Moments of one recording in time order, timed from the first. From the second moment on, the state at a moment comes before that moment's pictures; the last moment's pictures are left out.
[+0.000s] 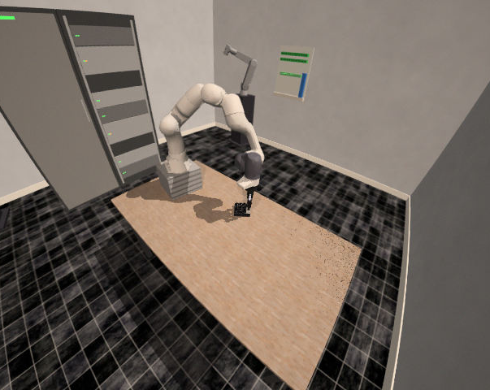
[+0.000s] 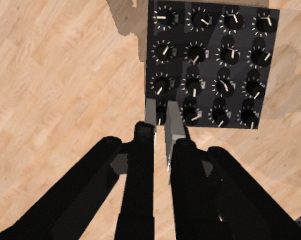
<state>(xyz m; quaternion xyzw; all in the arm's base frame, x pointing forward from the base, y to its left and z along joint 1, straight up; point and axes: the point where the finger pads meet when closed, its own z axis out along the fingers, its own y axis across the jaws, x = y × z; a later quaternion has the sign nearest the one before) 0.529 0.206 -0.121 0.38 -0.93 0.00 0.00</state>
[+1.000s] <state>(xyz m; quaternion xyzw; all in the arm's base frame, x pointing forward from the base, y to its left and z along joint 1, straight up) 0.529 0.206 -0.121 0.41 -0.91 0.00 0.00</state>
